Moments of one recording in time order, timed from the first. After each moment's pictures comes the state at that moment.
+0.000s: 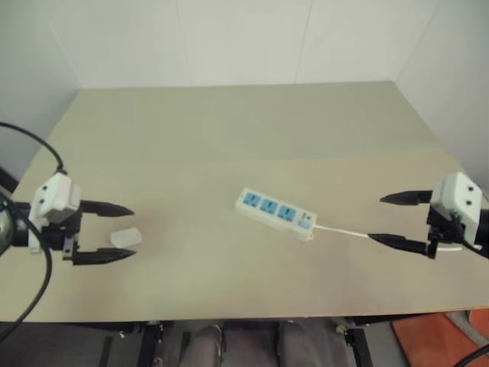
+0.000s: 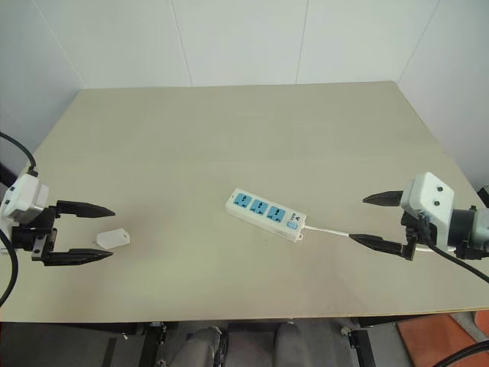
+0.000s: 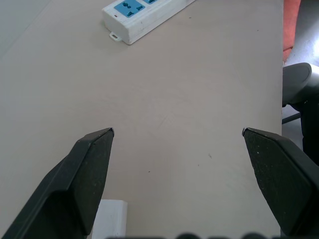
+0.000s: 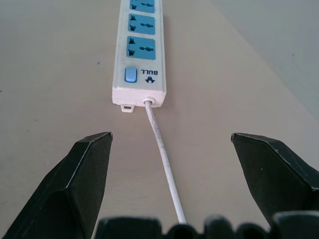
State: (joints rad) left arm -0.08 1.15 0.37 -0.10 -0.54 0.38 -1.50; right arm -0.05 -1.09 -0.38 -0.21 0.45 0.30 1.22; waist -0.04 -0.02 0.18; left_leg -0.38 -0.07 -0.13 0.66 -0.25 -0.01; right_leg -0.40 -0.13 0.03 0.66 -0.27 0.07
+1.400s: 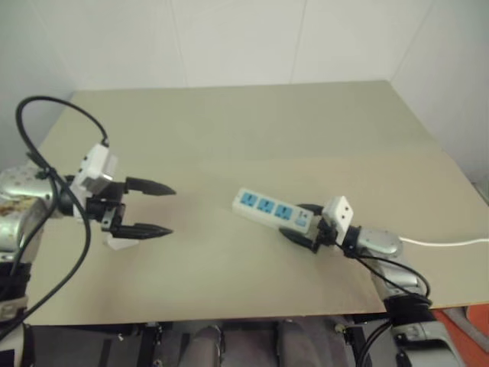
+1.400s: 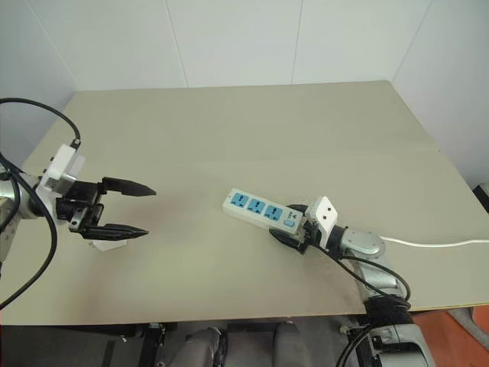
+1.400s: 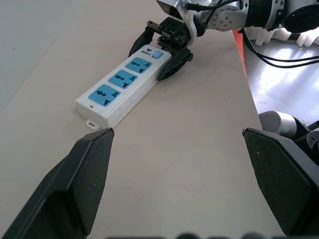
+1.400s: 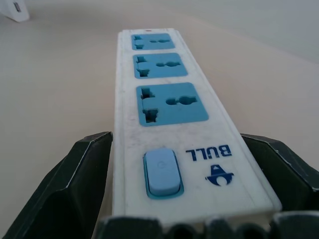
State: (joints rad) left arm -0.46 1.01 0.12 -0.02 -0.59 0.44 -1.55; right arm -0.35 -0.44 0.03 0.29 0.25 -0.07 1.02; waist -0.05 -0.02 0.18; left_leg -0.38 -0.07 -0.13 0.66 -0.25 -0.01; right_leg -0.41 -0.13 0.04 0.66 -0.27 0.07
